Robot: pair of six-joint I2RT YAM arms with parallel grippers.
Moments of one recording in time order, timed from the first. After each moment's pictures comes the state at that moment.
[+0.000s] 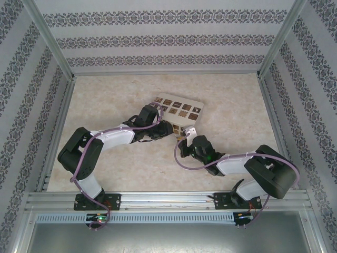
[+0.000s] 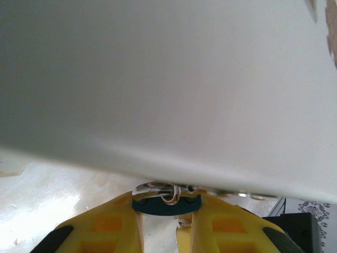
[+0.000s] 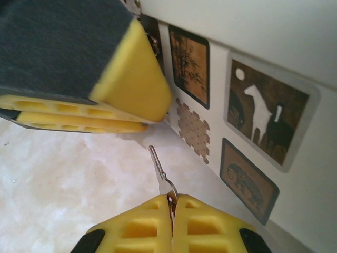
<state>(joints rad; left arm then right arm) -0.59 1.71 0.96 0.00 0.43 -0.92 0.76 1.44 0.32 0.67 0.06 0.29</state>
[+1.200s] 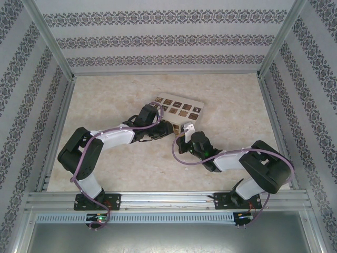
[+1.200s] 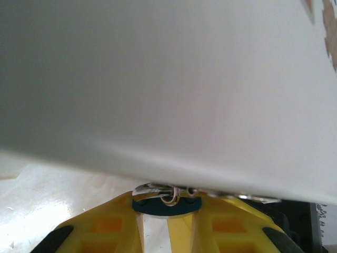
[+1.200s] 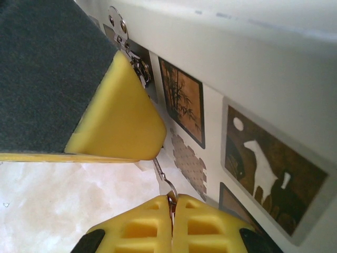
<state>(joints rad) -0.59 1.71 0.96 0.01 0.44 -0.93 0.73 1.51 0.38 0.70 0.03 0.29</state>
